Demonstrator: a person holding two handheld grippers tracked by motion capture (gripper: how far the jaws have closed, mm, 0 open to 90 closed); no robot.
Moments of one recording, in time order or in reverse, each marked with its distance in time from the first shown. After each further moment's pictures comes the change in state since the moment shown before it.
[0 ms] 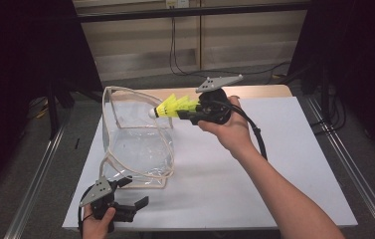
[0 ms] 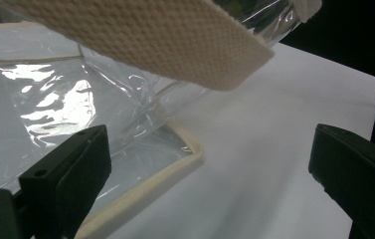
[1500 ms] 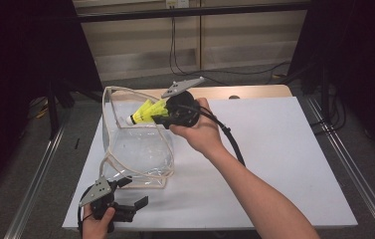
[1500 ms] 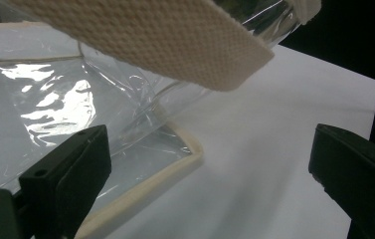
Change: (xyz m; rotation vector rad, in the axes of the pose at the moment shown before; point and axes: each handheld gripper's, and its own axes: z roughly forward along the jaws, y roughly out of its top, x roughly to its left) left arm 0.000 0.000 -0.001 -0.002 -0.001 -0.007; right arm 0.035 0.018 0.050 0.065 0.021 -0.070
